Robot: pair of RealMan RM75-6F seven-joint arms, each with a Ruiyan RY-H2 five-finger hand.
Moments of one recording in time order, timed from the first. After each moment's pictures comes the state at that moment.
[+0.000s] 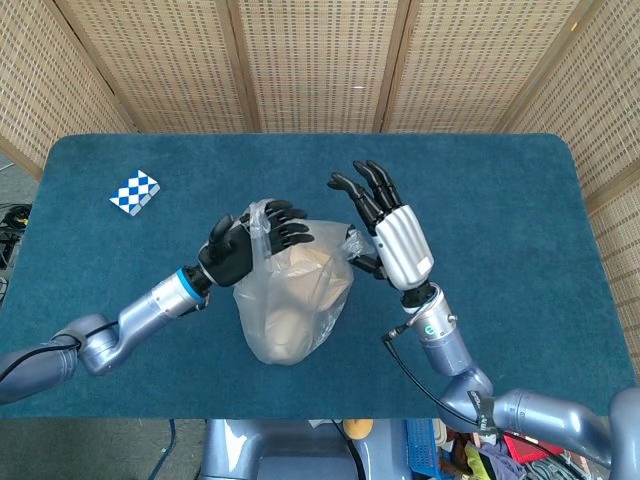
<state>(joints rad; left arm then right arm) -0.99 -1.42 -0.02 -1.24 1.70 1.28 -2.45 0.78 -1.56 0.38 -1.55 -1.50 1.41 0.12</state>
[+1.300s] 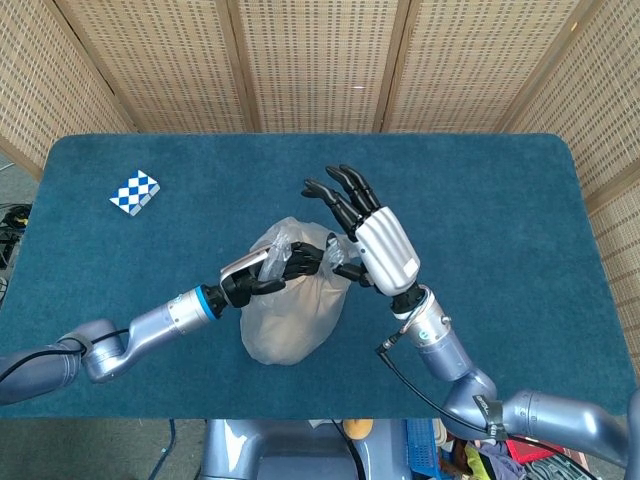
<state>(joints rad) -1.05 -1.40 0.02 -1.36 1.72 1.16 -2.02 0.81 -1.48 0.40 -1.70 -1.48 1.33 0.09</state>
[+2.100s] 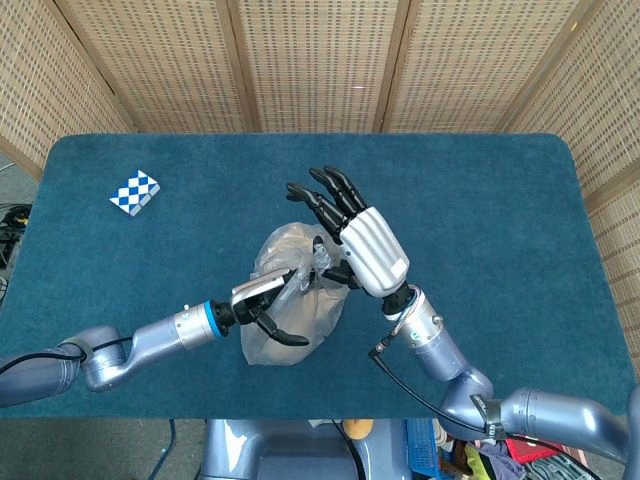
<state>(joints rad) -1.07 -1.35 0.03 -1.49 1.77 1.15 -1.74 0.84 -1.47 0.41 -1.73 -1.47 1.29 0.05</state>
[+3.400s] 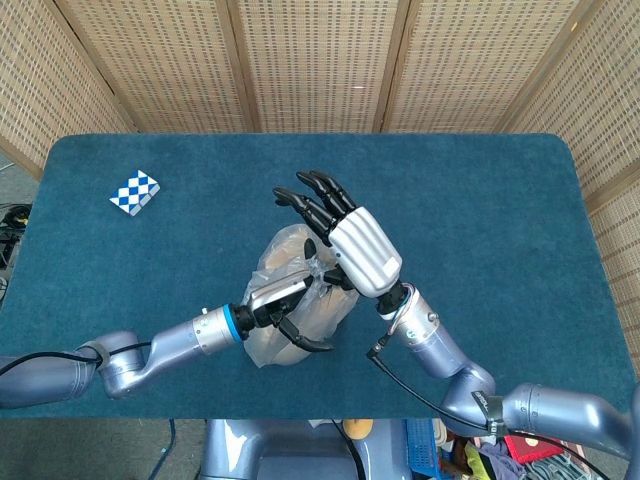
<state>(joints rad) -1.11 -1.38 -0.04 -1.57 1.67 1.08 -1.54 0.87 -1.44 0.40 -1.74 -1.47 1.25 0.06</state>
